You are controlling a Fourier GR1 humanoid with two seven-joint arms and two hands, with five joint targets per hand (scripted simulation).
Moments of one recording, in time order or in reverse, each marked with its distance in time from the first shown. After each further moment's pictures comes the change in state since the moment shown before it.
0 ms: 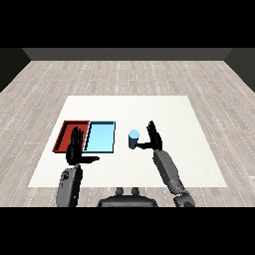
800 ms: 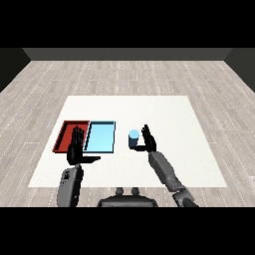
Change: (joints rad) left arm -0.001 -0.005 -0.013 -0.012 -0.023 0.029 0.002; right arm -0.065 0.000 0.142 0.192 -0.151 -0.026 -0.120
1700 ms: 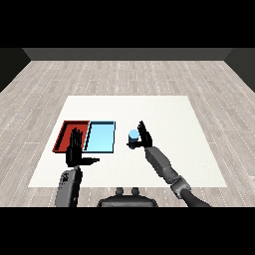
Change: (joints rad) left arm 0.032 0.004 0.003 -0.017 -0.005 -0.007 -0.018; right arm -0.168 0.000 0.092 0.198 -0.142 -0.006 -0.057
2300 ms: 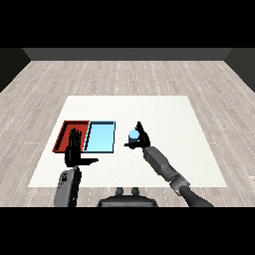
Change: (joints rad) left arm -0.001 0.011 0.014 0.018 0.030 -0.023 -0.009; right arm -0.063 0.000 0.156 0.095 -0.172 -0.017 -0.058
